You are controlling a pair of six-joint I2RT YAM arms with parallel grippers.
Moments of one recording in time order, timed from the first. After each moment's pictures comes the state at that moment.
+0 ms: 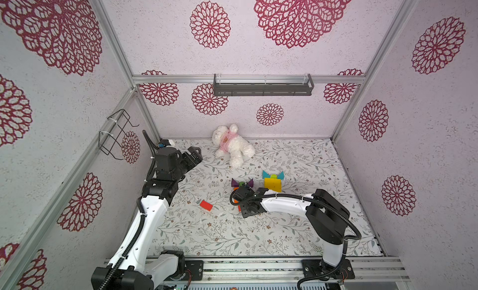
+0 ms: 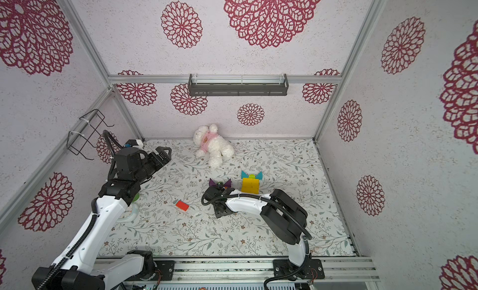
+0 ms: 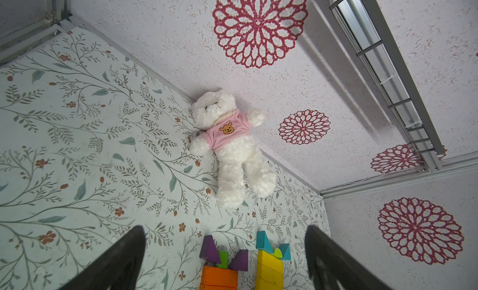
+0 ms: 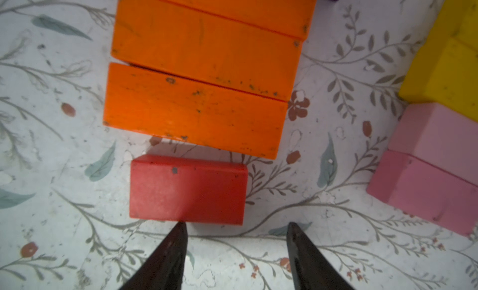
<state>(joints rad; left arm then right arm) -0.10 1.12 1.05 -0.33 0.06 -0.72 1.02 1.90 1.27 -0.67 0.26 0.67</state>
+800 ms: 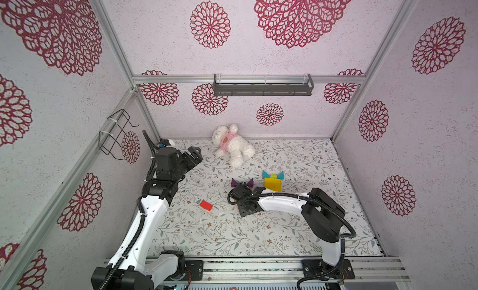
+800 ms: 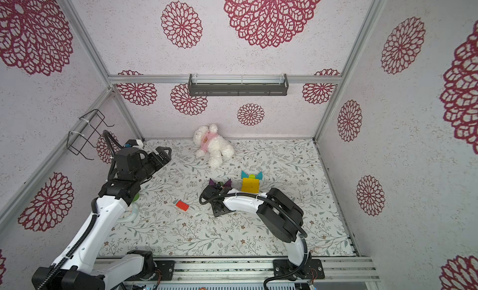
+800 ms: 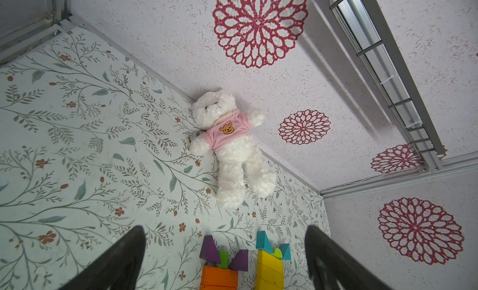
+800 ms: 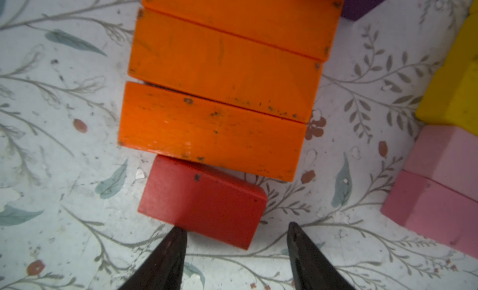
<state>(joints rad) -0.10 1.12 1.05 -0.33 0.06 -0.72 1.02 1.94 1.31 -0.66 0.26 0.65</state>
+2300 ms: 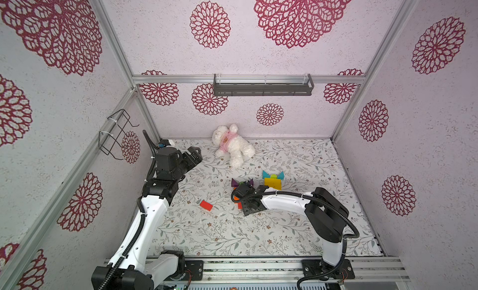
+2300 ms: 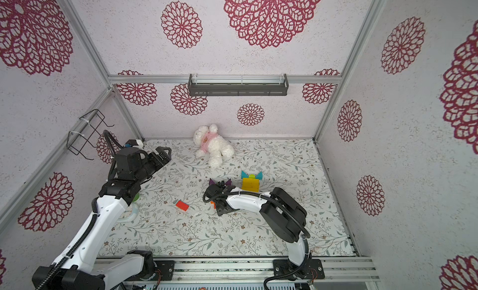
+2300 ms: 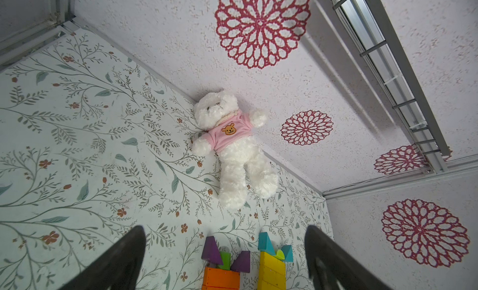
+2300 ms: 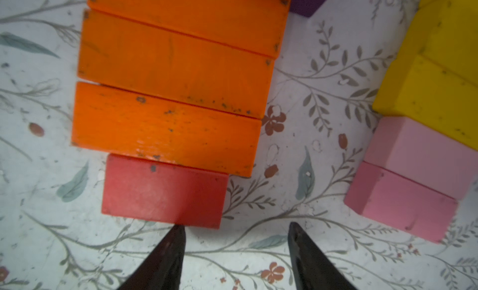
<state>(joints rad) -0.10 1.13 1.05 -0.33 0.04 -0.72 1.00 1.90 1.30 -0.71 0.29 0.64</state>
